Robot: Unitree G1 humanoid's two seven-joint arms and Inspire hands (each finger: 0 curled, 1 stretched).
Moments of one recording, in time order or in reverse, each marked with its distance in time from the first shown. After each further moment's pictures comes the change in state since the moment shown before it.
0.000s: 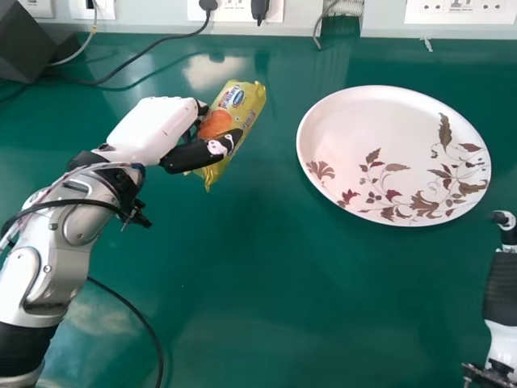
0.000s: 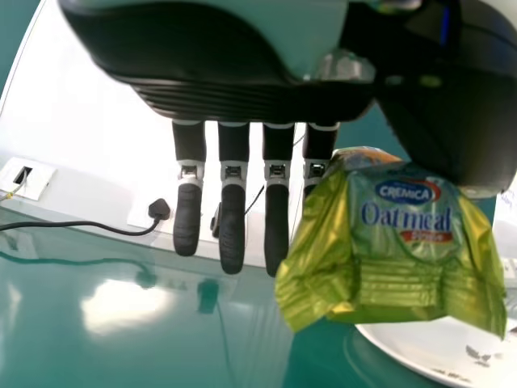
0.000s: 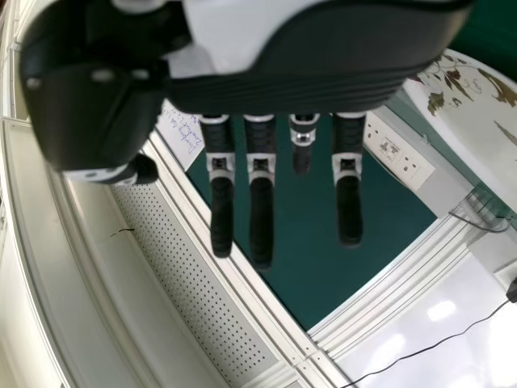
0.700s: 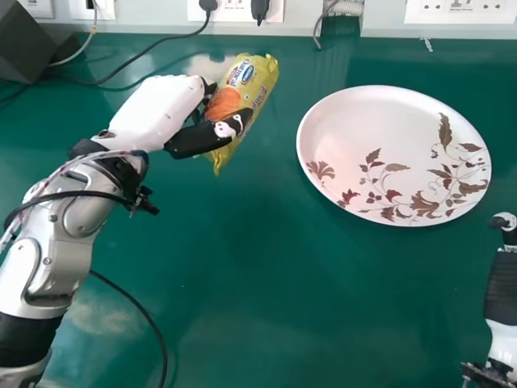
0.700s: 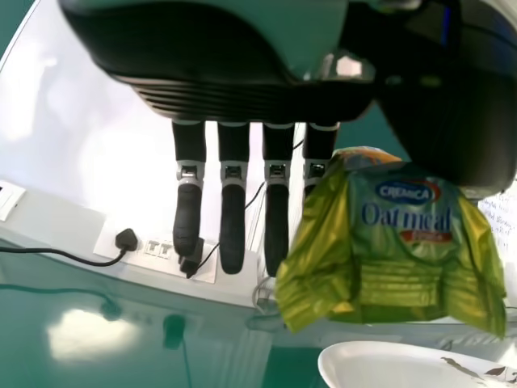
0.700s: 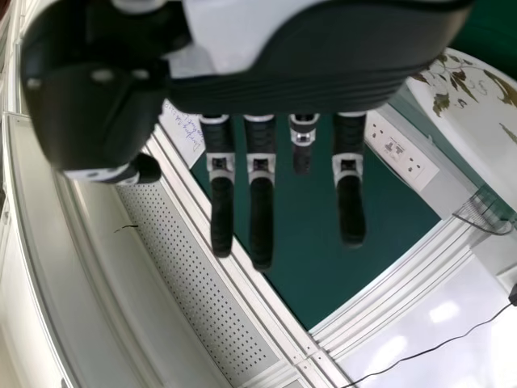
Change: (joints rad) left arm -0.049 -0.032 0.003 0.001 -0.019 -0.030 0.048; right arm -0.007 -0.001 0.000 0.008 -0.014 -0.024 -0.001
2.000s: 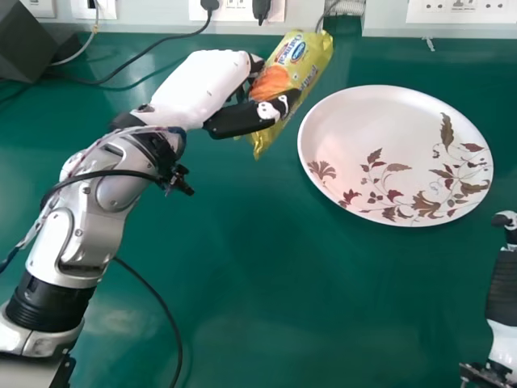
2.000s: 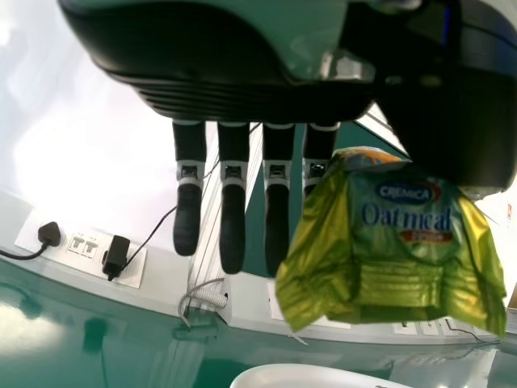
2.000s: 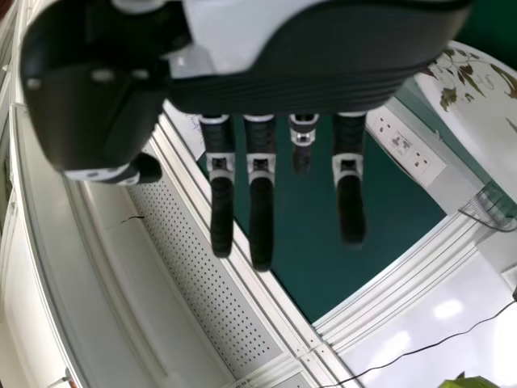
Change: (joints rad) left arm -0.172 -0.115 -0.065 0.118 -0.031 -0.051 -0.010; right arm 0.000 0.000 0.017 0.006 -0.011 -0.039 0.015
